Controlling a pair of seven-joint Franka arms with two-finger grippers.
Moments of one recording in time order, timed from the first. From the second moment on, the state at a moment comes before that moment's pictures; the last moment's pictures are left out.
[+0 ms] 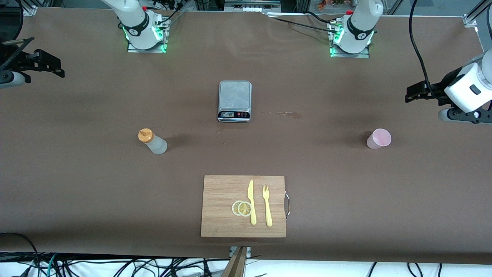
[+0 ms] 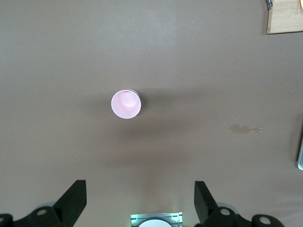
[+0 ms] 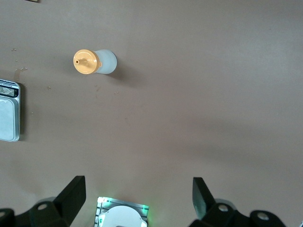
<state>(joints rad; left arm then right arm) -0.04 0.15 0.01 -1.45 -0.01 1.39 0.03 0.17 -0.04 -0.20 -1.62 -0.02 1.45 -0.22</state>
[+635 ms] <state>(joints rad) -0.04 0.15 0.01 -1.45 -0.01 1.39 0.03 0.17 -0.04 -0.20 -1.62 -0.02 1.44 -0.22</state>
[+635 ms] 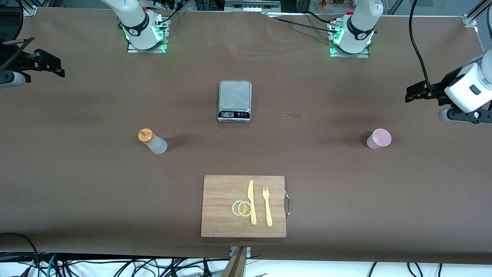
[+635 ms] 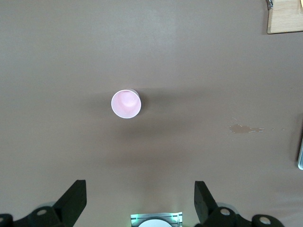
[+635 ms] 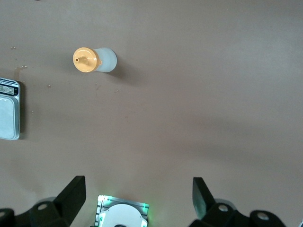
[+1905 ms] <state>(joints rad) 0.02 0.28 0.06 -1.72 -0.01 1.76 0.14 0.17 -0.04 -0.20 -1.62 -0.02 1.43 -0.22</state>
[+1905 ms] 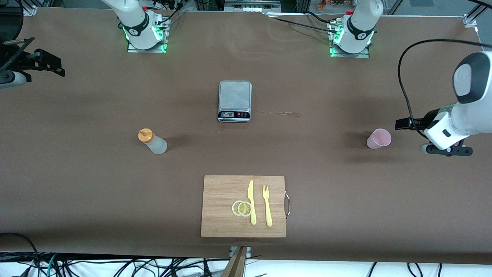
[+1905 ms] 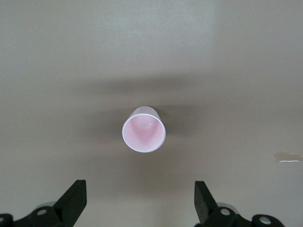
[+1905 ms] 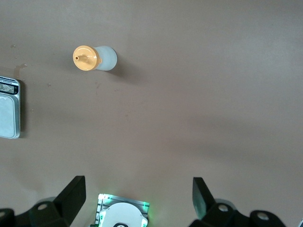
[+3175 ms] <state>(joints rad) 0.03 0.32 0.12 -2.08 -0.01 2.29 0.21 0.17 -0.04 -0.20 -1.62 -0.02 1.43 -0.22</state>
